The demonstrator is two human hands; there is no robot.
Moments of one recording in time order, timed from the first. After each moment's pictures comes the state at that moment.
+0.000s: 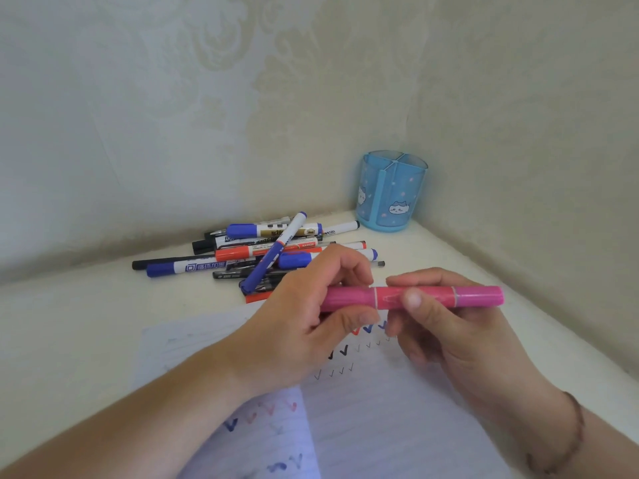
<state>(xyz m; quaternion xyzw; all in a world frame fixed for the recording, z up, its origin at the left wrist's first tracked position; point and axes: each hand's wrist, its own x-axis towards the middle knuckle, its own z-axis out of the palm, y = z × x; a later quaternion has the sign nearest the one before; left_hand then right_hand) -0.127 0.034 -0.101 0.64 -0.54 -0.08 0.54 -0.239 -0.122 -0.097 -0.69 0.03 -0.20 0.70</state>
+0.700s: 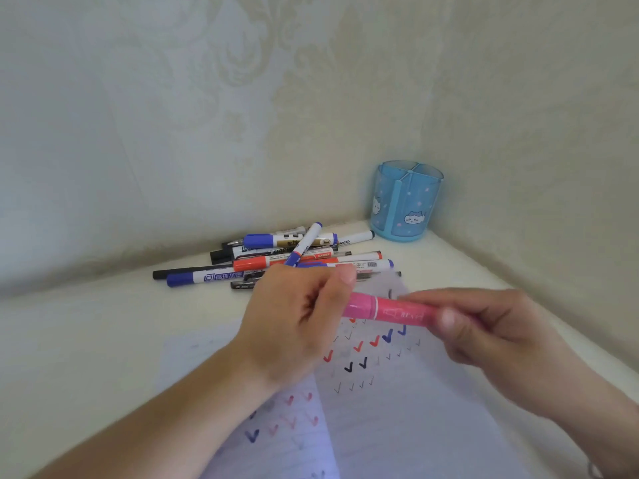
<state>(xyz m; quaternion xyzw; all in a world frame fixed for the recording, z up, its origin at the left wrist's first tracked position) -0.116 0.042 -0.098 0.73 -0.45 0.10 0.50 -0.246 -0.140 -0.083 -0.82 -0.03 -0.15 0.56</state>
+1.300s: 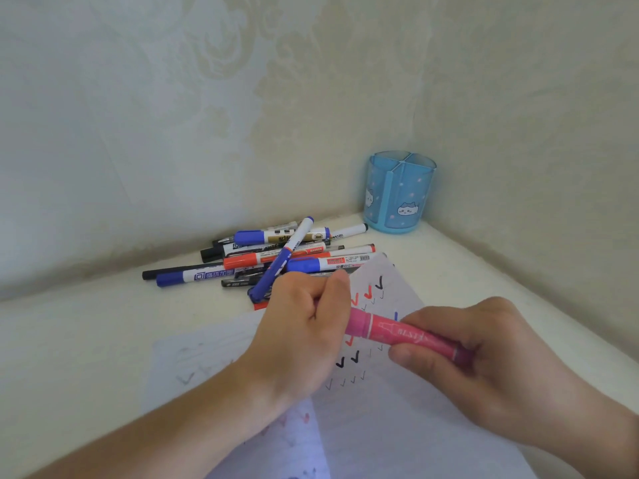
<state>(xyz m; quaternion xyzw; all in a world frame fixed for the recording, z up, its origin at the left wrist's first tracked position) -0.141 0.027 -0.098 0.72 -0.33 -0.04 0.61 -0.254 -0.127 -0.081 -0.94 -0.09 -0.19 0.27</state>
